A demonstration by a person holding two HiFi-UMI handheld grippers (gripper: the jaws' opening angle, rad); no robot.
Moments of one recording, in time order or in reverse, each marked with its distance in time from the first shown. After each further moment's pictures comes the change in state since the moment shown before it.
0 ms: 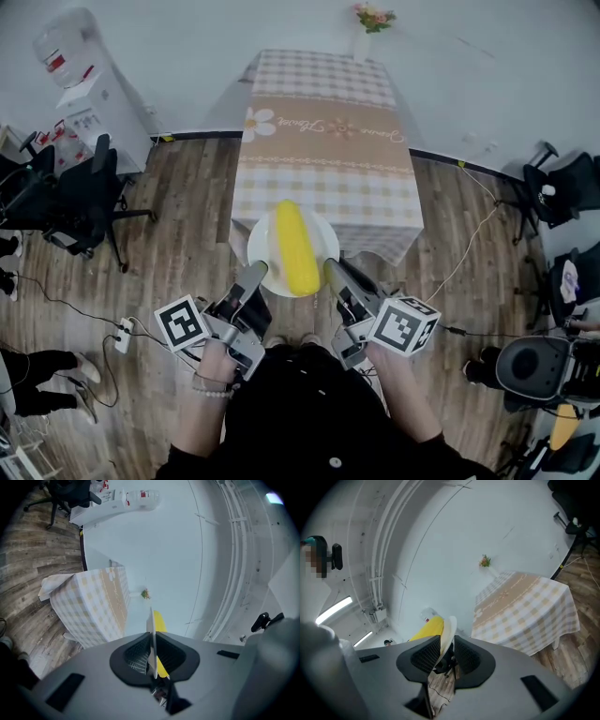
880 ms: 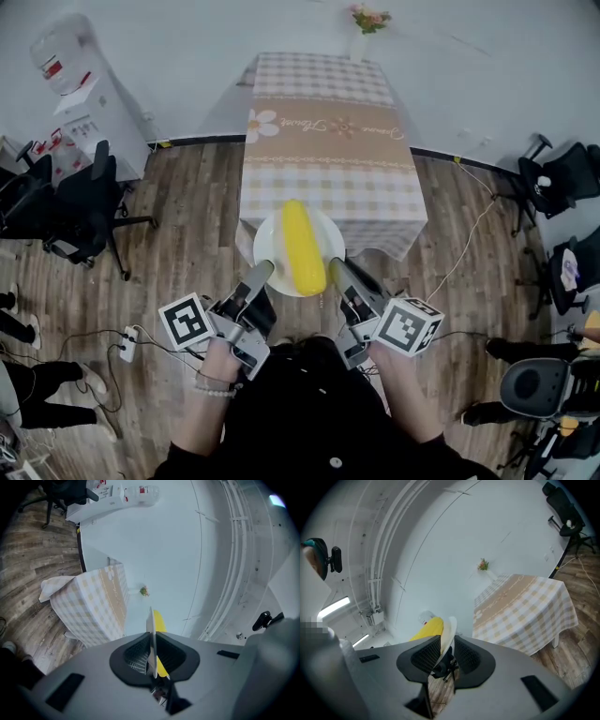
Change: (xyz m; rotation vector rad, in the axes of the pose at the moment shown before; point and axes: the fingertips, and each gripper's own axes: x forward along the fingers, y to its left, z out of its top) left arm -0.024 0.000 0.009 0.007 0.060 -0.017; right arm 0.002 0.017 -0.022 0.002 -0.063 -0.038
